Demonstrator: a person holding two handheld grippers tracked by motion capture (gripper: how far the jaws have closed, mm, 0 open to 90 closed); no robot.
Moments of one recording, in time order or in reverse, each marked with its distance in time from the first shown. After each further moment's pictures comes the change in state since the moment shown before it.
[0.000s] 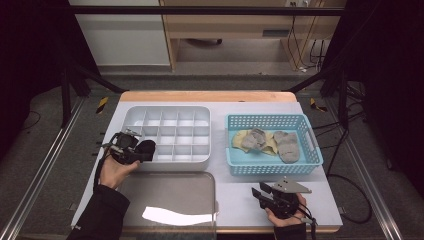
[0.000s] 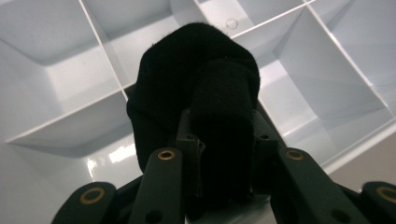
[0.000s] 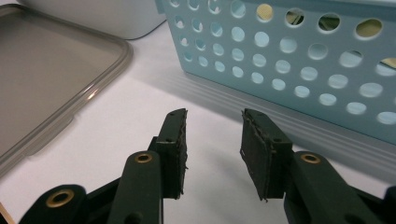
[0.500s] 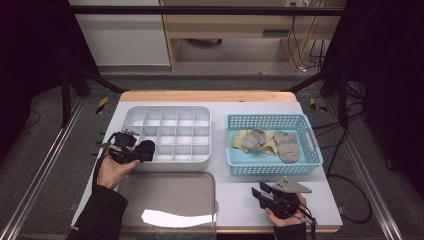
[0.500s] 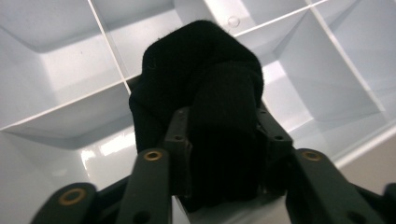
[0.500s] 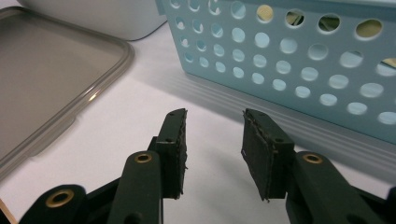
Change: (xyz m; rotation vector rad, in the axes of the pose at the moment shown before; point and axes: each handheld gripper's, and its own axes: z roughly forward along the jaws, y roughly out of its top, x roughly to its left) left arm 0.002 -0.001 -0.010 -0.034 -0.029 -0.040; right arm -0.001 0.000 -0.001 -0.004 0.005 0.002
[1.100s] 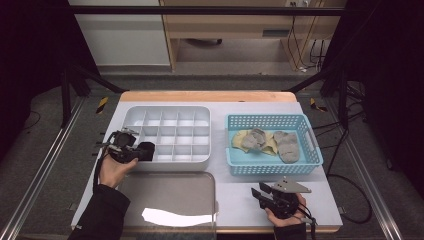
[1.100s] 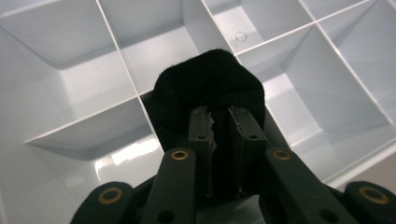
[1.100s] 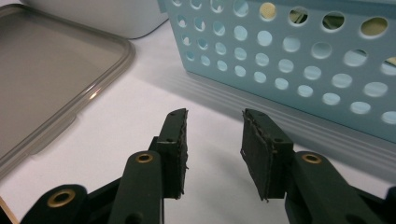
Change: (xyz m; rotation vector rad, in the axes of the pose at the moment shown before) left arm 0.002 0.002 0.008 -0.004 0.032 0.013; right arm 0.001 0.000 0.001 0.008 0.003 0.000
